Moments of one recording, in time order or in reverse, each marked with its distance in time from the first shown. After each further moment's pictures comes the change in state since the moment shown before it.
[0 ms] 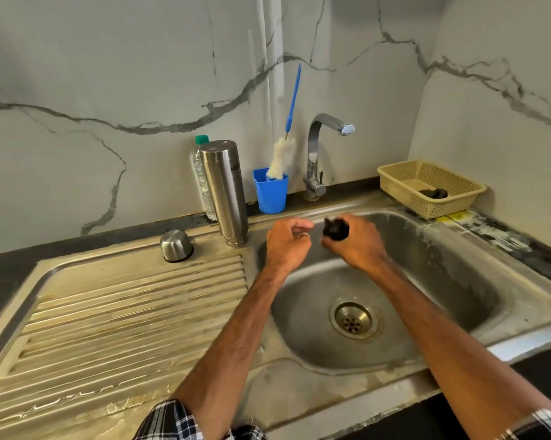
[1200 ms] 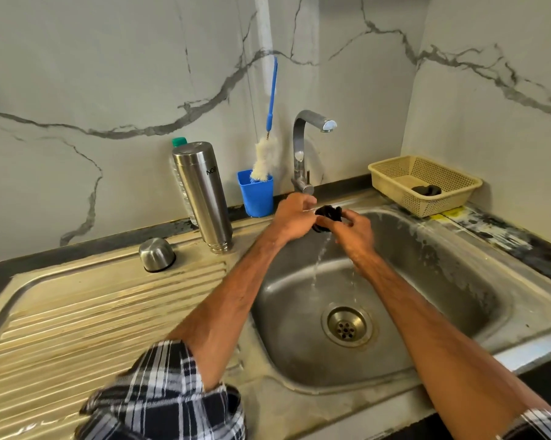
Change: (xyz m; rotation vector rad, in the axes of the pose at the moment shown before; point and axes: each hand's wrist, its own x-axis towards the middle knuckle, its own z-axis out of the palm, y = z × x) left_hand 0.073 0.031 0.033 0.280 -0.275 0.027; right_hand 0.036 0.033 0.017 0.651 0.143 0.251
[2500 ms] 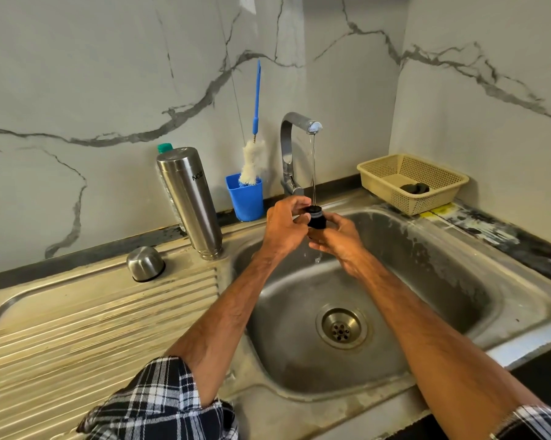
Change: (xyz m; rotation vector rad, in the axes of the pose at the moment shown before) left_hand -0.006 -0.015 0.022 -0.100 0.253 0.246; right_hand -0.003 0.002 0.003 0.350 -0.217 0.179
